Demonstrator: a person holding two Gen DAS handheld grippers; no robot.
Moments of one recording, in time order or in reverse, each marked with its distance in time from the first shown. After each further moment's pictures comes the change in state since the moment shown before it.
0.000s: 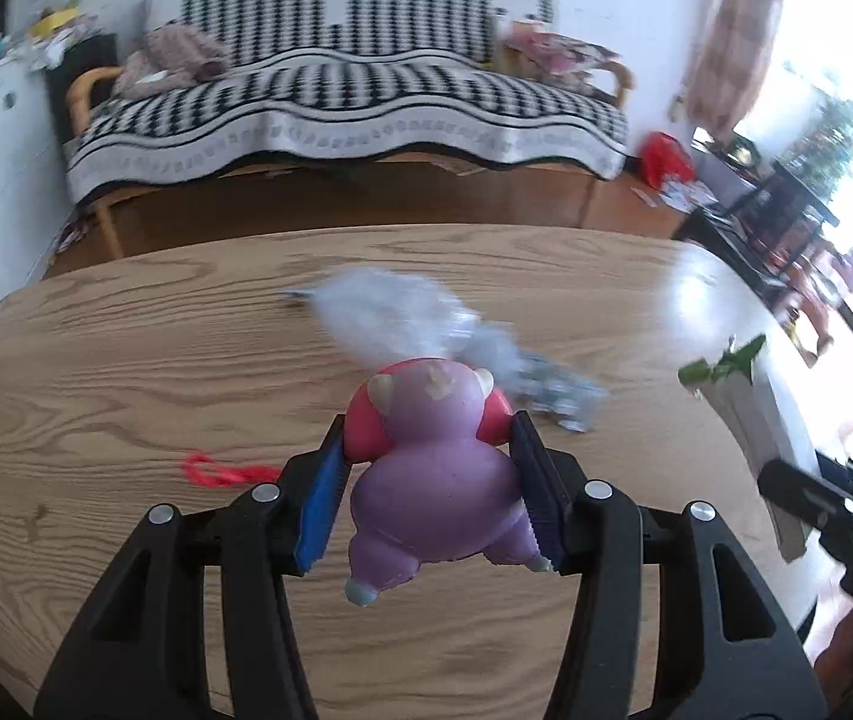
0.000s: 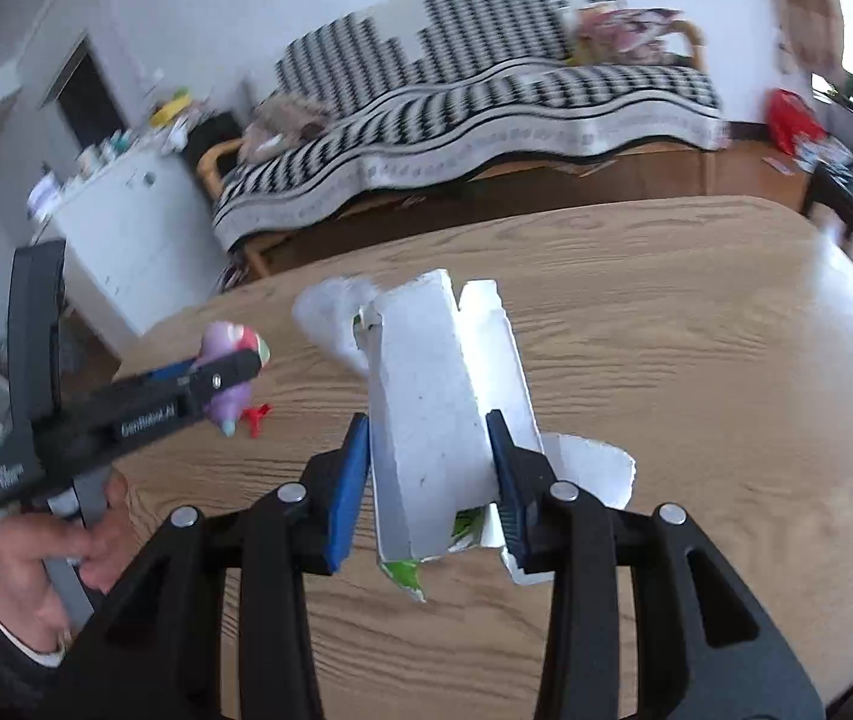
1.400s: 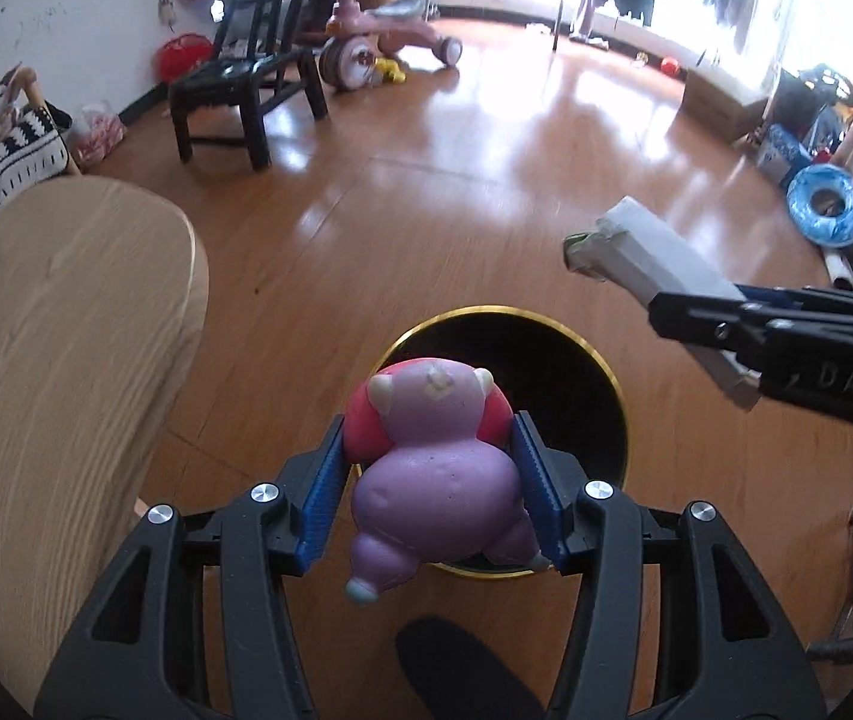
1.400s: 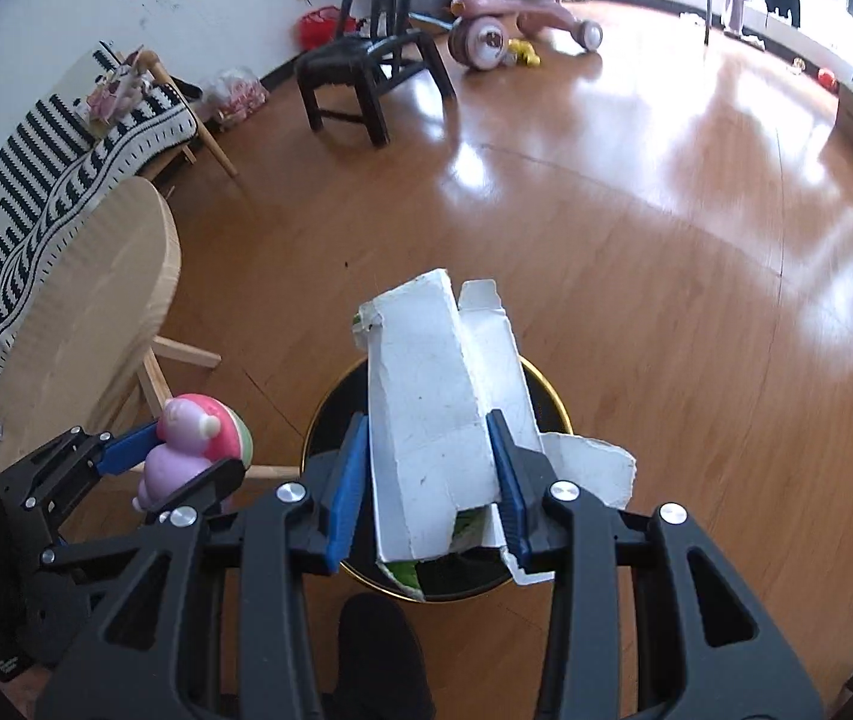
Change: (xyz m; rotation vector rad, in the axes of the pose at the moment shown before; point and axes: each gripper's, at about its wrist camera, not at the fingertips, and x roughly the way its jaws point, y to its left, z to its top) left arm 0.017 -0.529 -0.251 0.871 0.231 -0.515; right arm -0.309 -0.391 -0.297 0.695 0.010 -0.603
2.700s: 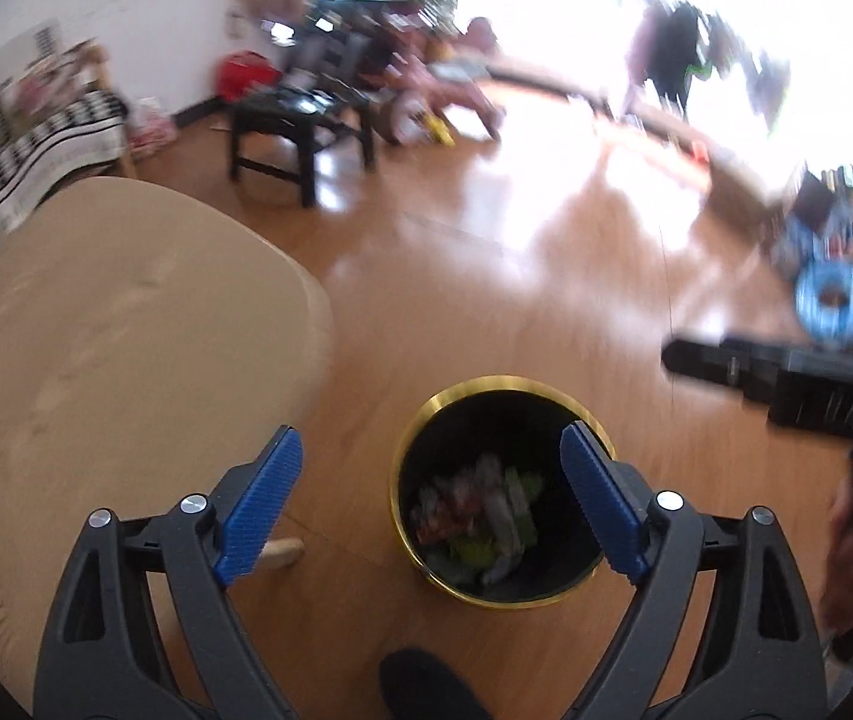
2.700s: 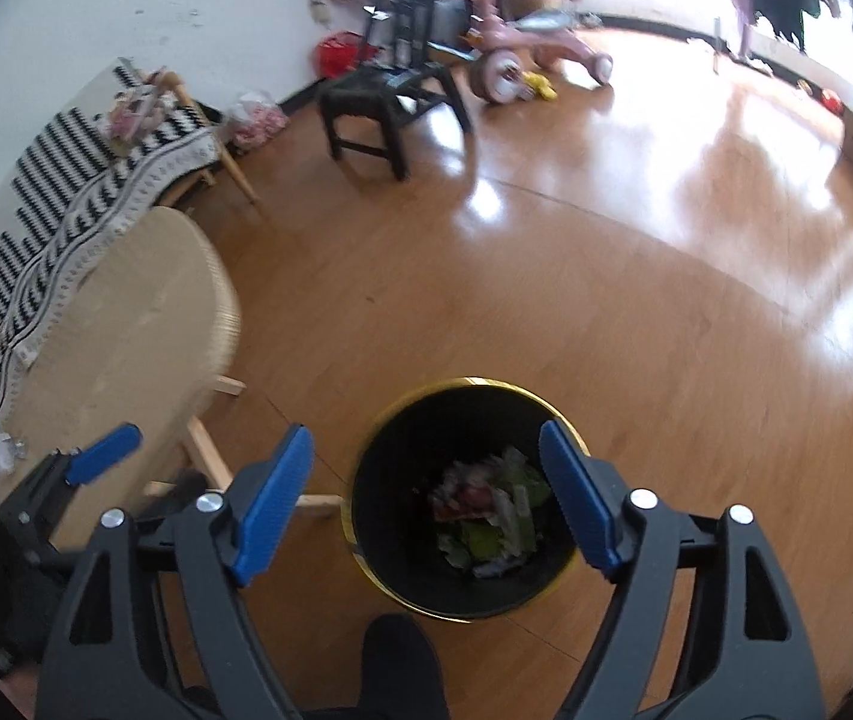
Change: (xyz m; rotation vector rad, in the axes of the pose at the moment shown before) left arm -0.068 0.050 0.008 -0.191 -0.182 0.007; right arm -0.040 0.054 0.032 -0.042 -0.090 0.035
